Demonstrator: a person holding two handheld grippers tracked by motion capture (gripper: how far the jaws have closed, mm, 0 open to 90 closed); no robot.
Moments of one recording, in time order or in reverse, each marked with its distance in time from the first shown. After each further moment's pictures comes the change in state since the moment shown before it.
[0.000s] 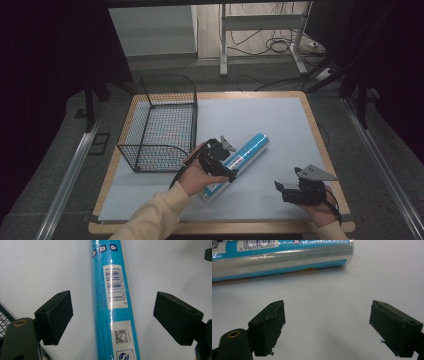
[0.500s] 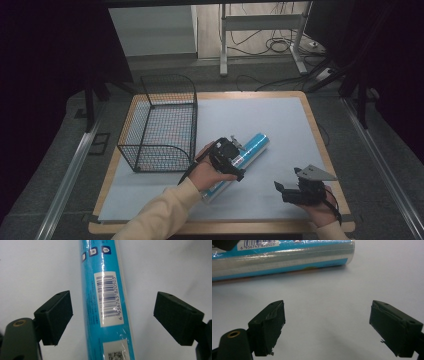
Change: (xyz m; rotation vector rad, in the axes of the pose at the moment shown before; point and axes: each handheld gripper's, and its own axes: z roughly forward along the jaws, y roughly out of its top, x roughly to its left) left arm -0.005 0.018 0.026 0.066 -0.021 0.019; right arm 0.000 0.000 0.001 0.005 0.004 0.000
